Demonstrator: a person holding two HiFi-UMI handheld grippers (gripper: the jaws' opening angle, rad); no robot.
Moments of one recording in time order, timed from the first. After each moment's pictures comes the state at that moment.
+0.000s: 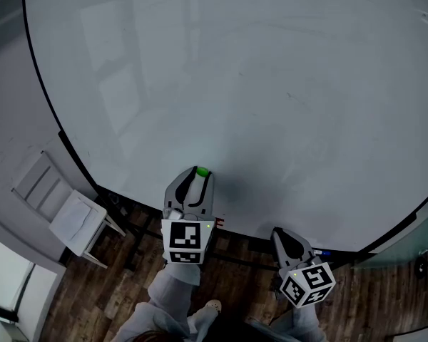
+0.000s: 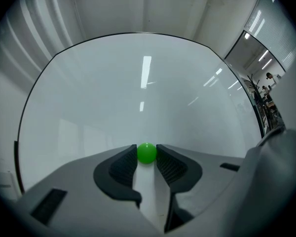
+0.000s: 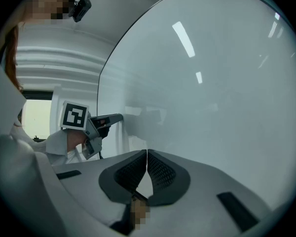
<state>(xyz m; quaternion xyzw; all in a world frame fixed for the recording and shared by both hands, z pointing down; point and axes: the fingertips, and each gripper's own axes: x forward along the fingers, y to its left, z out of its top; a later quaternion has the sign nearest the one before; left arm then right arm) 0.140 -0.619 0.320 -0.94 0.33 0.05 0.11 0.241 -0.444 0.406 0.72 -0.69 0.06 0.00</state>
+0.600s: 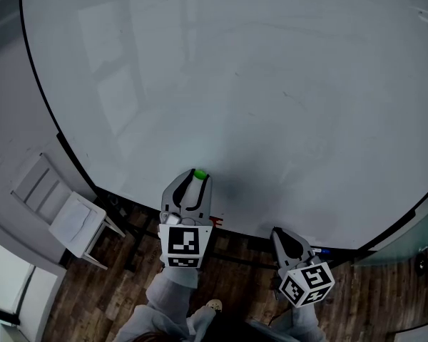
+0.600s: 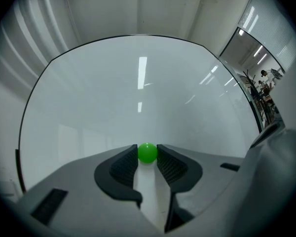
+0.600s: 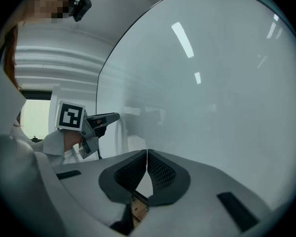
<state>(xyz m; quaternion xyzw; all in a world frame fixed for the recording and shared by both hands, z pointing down) 0.135 -0.611 0.317 -0.93 0.33 0.04 0.14 0.242 -0.441 0.408 0.73 -0.68 0.06 0.00</state>
